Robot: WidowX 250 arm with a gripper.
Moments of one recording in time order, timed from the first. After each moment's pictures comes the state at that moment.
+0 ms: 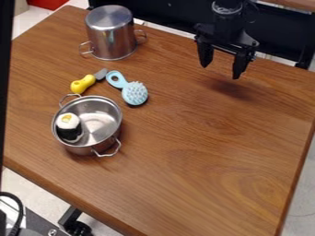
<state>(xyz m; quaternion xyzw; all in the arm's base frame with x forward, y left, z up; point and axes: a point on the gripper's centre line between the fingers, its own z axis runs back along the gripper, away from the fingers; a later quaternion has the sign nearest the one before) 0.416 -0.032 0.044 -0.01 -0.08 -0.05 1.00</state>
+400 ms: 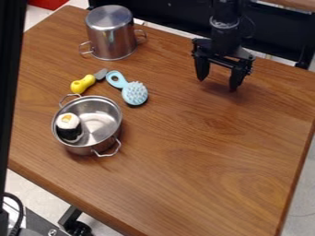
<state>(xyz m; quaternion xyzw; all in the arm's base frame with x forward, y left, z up) 0.406 -0.029 0.022 -0.01 -0.04 -0.03 1.00</state>
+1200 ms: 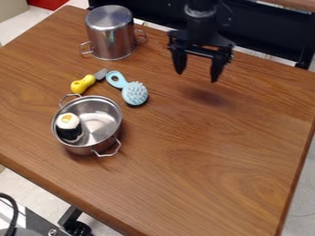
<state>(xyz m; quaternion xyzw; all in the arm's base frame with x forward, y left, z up) 0.382 0.011 0.049 -0.01 -0.06 0.06 1.00</state>
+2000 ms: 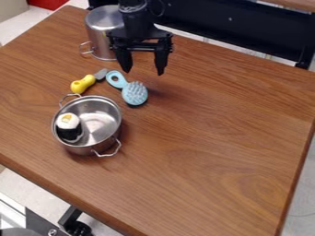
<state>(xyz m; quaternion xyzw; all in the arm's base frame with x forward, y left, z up) 0.351 0.083 0.047 -0.04 -0.05 0.14 0.99</state>
